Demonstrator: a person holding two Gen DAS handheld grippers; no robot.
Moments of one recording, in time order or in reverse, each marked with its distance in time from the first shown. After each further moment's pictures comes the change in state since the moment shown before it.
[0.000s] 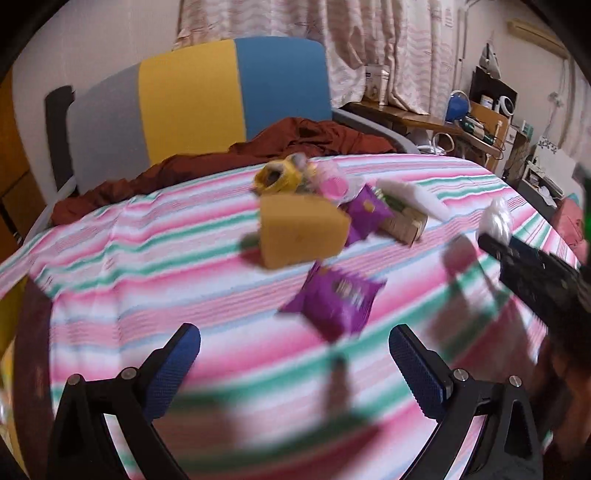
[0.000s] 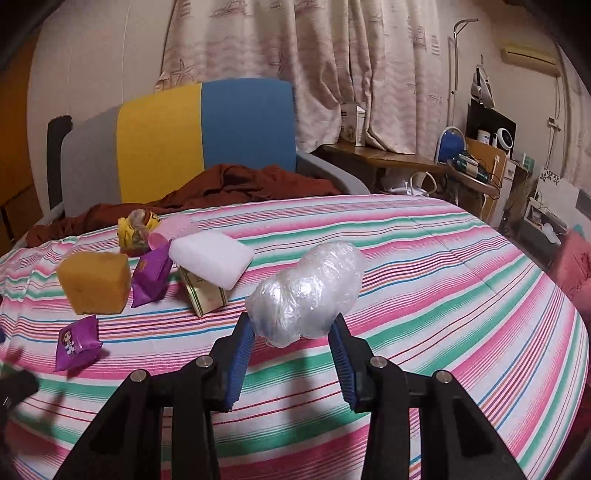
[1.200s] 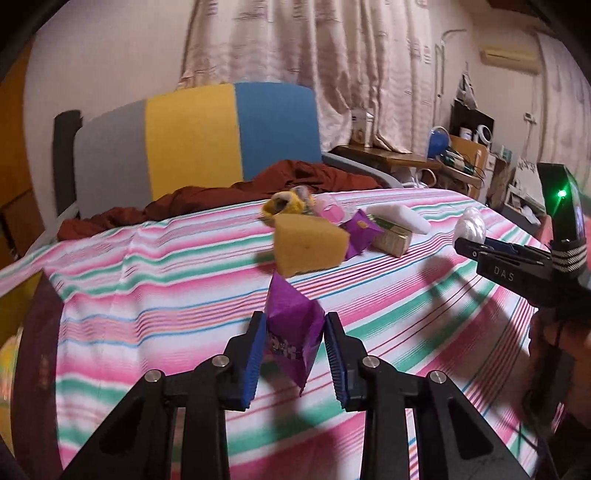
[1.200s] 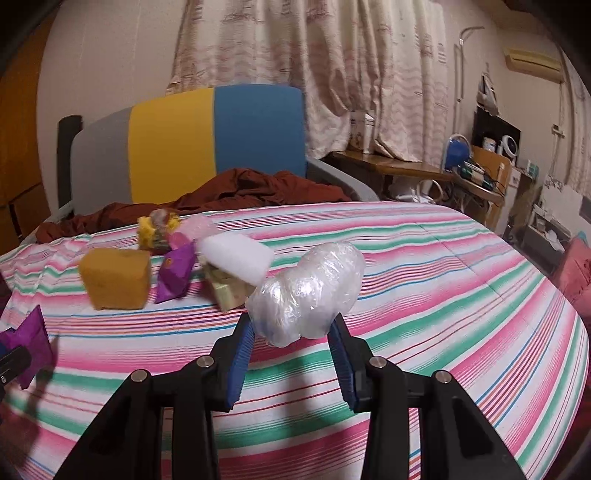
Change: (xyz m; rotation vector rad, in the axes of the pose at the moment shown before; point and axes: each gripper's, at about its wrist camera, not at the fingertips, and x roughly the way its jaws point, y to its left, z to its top) left arm -0.033 0.027 -0.047 -0.003 -0.204 -0.035; right arm -0.020 0.032 -0.006 -0.052 -0.030 0.037
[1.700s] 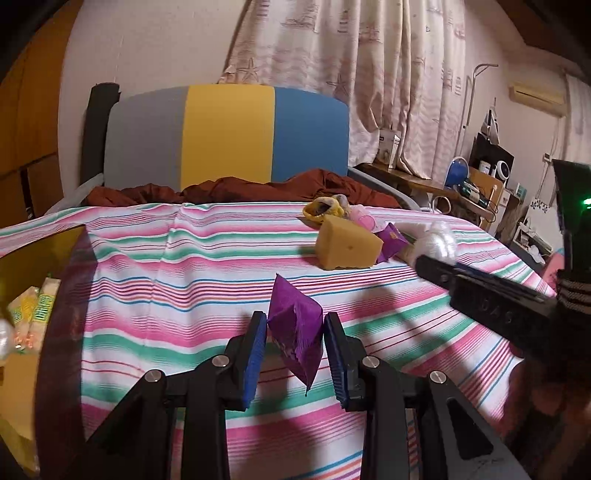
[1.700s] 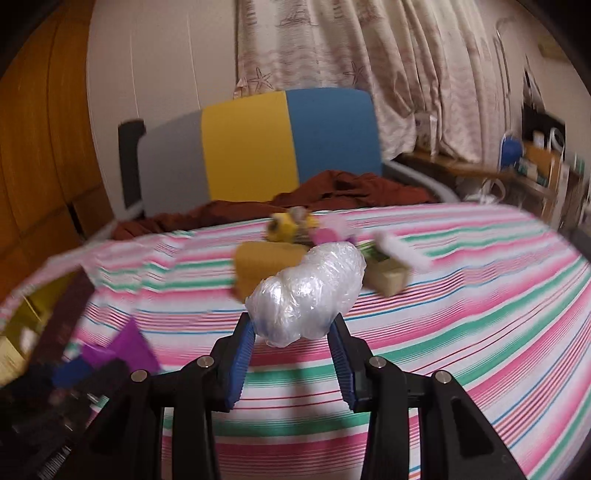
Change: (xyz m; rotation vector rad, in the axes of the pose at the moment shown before) left arm -0.036 0.045 -0.021 -0.139 -0.040 0.006; right arm -0.036 0.111 -0.007 0.043 -0.003 0.256
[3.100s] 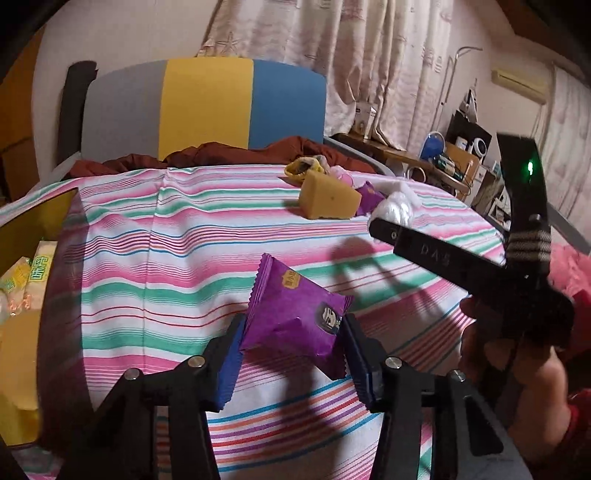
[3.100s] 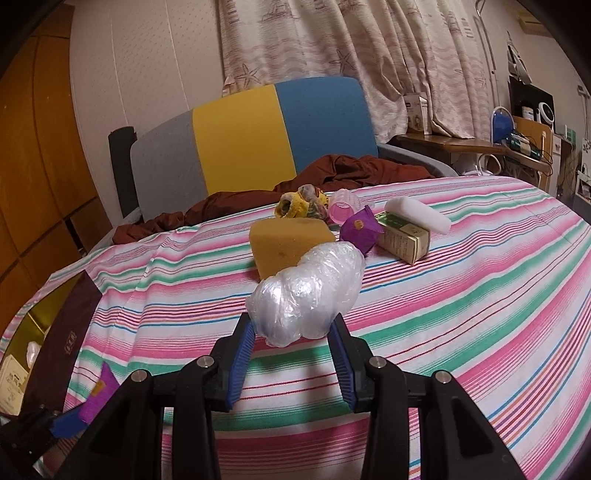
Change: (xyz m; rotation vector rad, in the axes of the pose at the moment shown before) left arm -0.025 0.017 -0.027 0.015 0.120 -0.112; right arm 0.009 0.007 -0.021 0.064 0.011 -0.032
